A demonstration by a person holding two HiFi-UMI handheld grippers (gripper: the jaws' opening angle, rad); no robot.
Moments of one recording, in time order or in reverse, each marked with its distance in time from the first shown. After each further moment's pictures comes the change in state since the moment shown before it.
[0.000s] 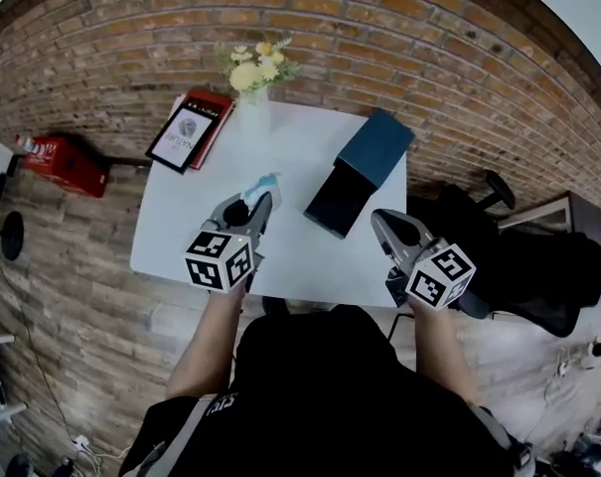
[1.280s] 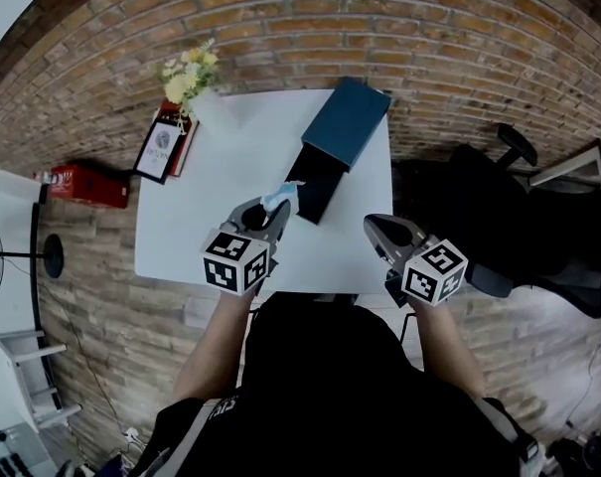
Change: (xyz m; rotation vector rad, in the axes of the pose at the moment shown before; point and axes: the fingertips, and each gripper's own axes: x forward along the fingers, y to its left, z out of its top) left arm 0.094 -0.132 -0.052 0.177 0.265 -0.068; right arm -0.077 -0.092 -0.077 0.213 0.031 0.042
